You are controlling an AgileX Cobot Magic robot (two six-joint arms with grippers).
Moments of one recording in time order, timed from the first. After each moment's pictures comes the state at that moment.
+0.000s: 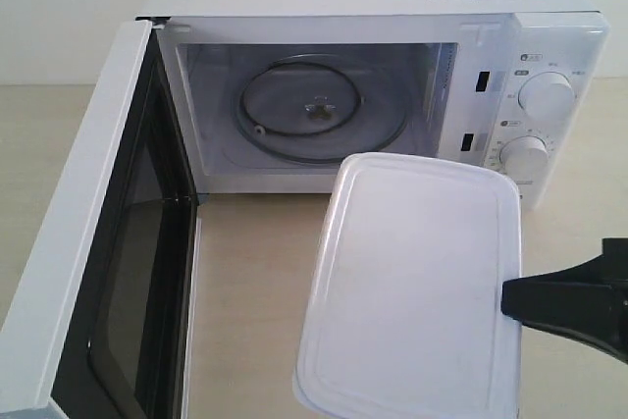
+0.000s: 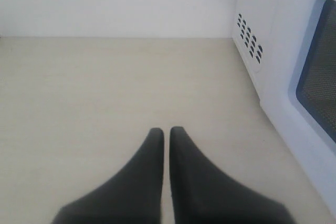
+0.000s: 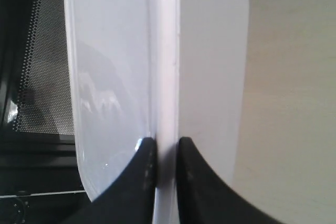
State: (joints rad) left arm 0.03 0.02 0.00 0.03 0.31 -0.04; right arm -0.18 0.94 -0.30 1.27 1.04 -0.87
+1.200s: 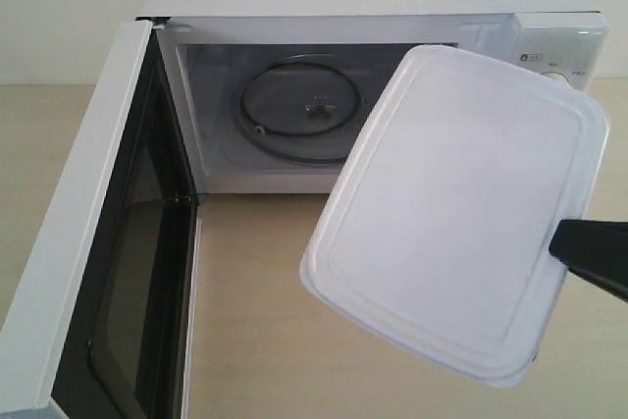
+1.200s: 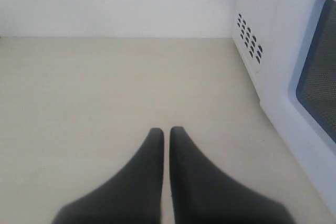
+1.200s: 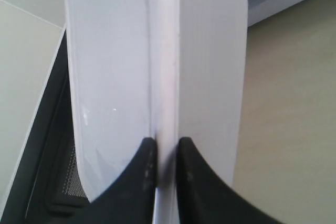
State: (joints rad) left arm 0.03 0.02 0.00 0.03 0.31 -0.04; right arm -0.18 0.53 -0.30 1.27 0.91 -0.51
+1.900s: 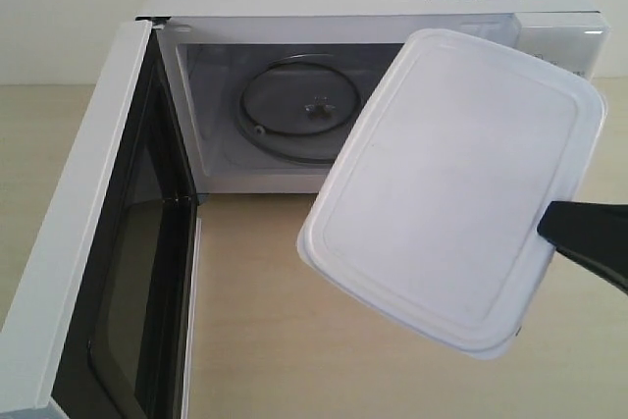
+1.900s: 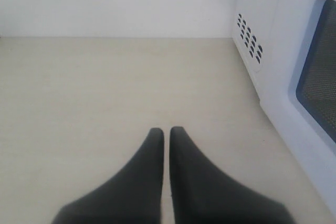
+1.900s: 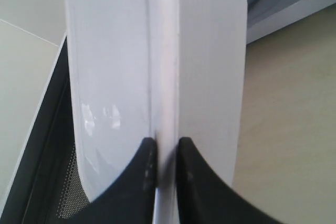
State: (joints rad) left arm 0.03 0.02 0.00 0.03 0.31 -0.04; right arm 0.28 0.54 -0.30 1.18 0.42 -0.31
